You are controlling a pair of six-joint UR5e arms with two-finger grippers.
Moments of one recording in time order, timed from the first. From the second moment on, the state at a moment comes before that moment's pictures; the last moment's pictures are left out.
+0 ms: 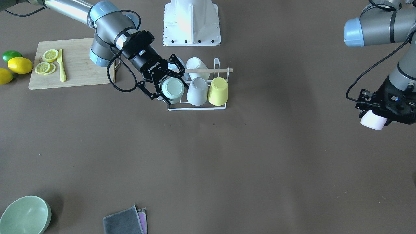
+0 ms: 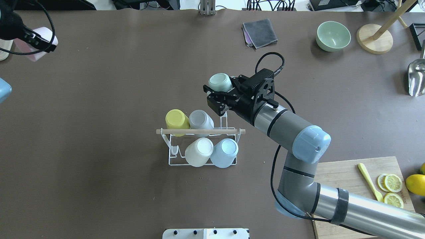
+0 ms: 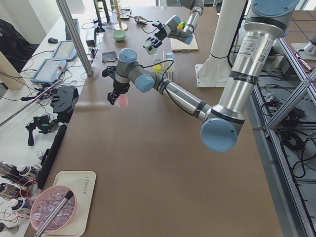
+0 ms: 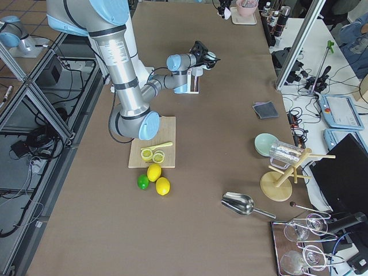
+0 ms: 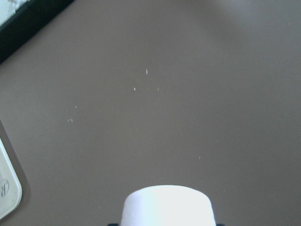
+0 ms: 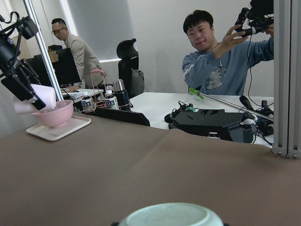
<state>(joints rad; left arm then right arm) -1.13 -1.89 -1.79 -1.89 -2.04 -0.22 0.42 -1.09 1.60 -0.27 1.22 0.65</state>
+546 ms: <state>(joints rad) -0.99 -1.90 -1.81 -2.39 -1.94 -0.47 0.38 -1.10 1.60 -0.27 1.22 0.65</state>
